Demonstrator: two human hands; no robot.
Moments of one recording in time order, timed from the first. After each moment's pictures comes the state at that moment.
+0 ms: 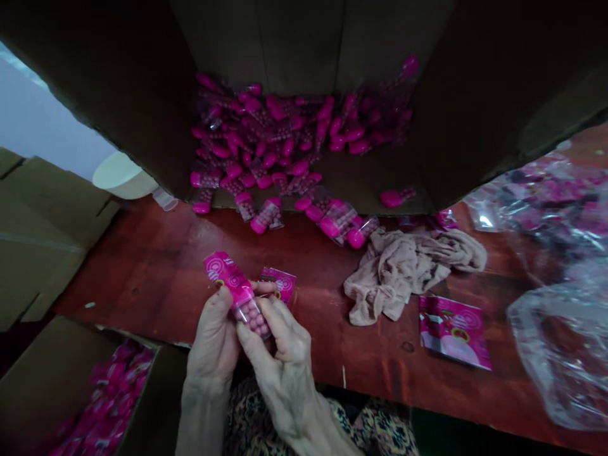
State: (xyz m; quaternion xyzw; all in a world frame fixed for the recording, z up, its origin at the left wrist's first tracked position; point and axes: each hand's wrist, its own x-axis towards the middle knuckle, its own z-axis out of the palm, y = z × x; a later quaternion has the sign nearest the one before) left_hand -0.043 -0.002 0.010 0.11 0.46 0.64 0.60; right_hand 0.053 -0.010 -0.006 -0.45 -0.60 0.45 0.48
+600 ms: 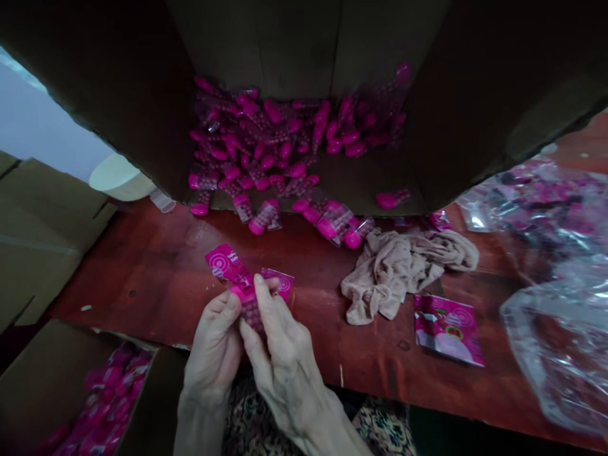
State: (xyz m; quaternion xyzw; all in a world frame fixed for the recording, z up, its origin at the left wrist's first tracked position) left_hand -0.037 -0.005 0.015 0.12 0.42 0.65 0.62; right_hand 0.061 -0.003 0.004 -0.43 -0.72 0.33 0.44
